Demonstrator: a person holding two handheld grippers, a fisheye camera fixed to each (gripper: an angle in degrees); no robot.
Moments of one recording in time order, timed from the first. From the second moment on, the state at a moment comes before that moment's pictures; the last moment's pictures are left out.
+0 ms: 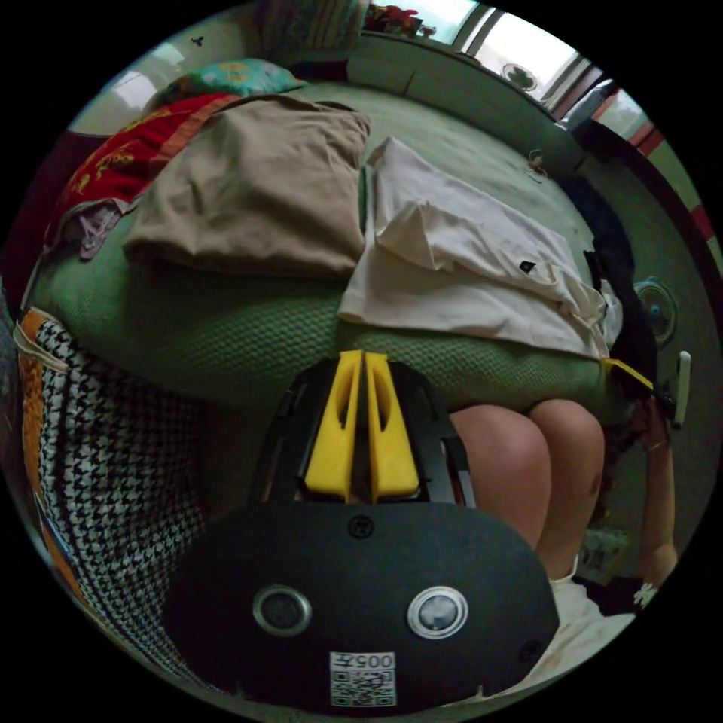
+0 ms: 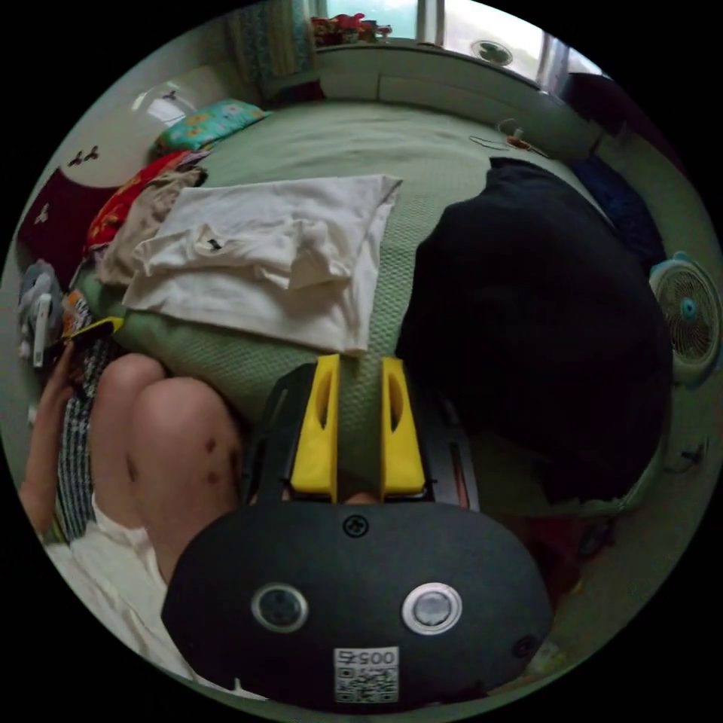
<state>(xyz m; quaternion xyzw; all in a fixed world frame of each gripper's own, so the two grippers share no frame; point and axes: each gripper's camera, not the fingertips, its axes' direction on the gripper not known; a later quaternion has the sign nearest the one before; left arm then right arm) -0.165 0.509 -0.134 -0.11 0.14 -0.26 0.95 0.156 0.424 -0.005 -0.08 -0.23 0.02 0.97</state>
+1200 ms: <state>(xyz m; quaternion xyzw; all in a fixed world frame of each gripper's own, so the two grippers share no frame) -0.040 0.389 -0.223 -0.06 0.14 -0.14 0.98 0.081 0.385 -0.120 0.02 -0.21 -0.08 0.97</state>
